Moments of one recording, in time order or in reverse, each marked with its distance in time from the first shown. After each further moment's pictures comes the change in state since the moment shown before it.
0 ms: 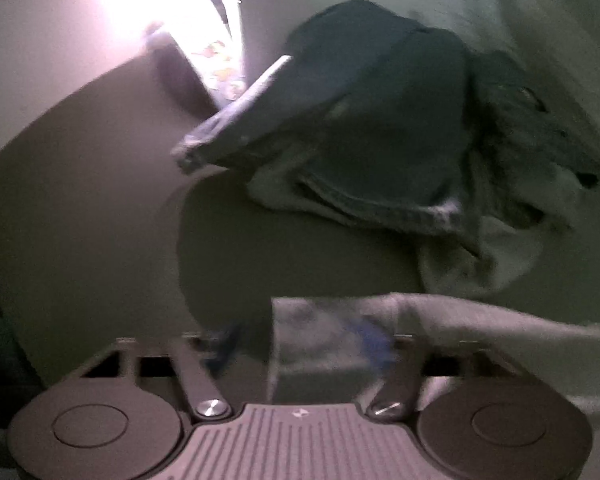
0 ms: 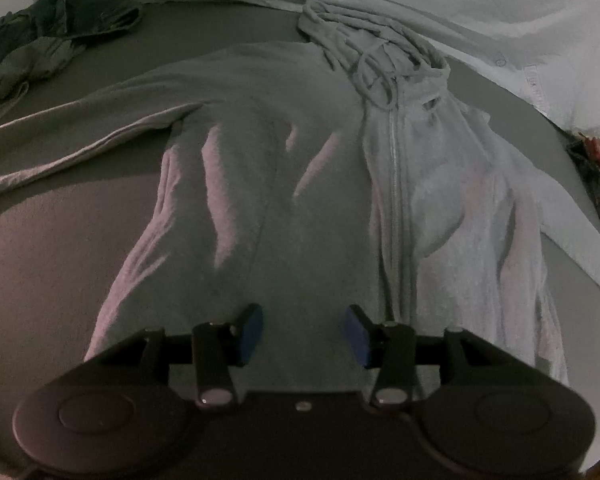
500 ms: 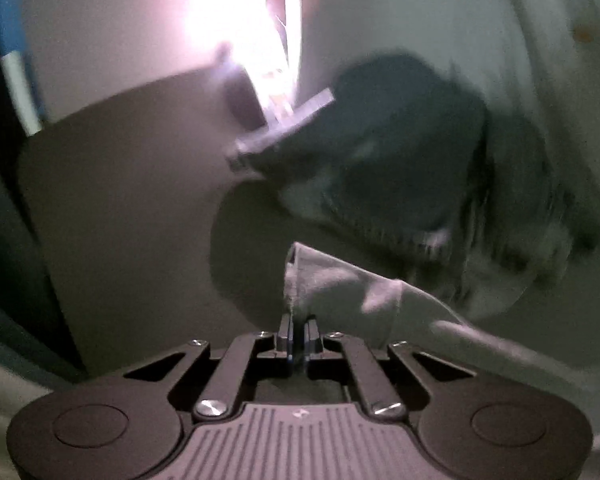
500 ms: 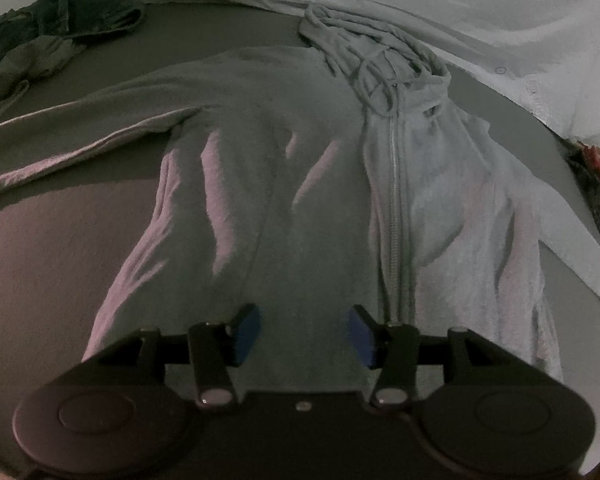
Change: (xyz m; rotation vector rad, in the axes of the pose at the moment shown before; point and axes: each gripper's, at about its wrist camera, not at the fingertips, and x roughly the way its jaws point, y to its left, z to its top) left arm -0.062 0.006 -0.015 -0.261 -0.079 0.057; right arm 0.000 0.000 0.002 -0.014 -0.011 -0.005
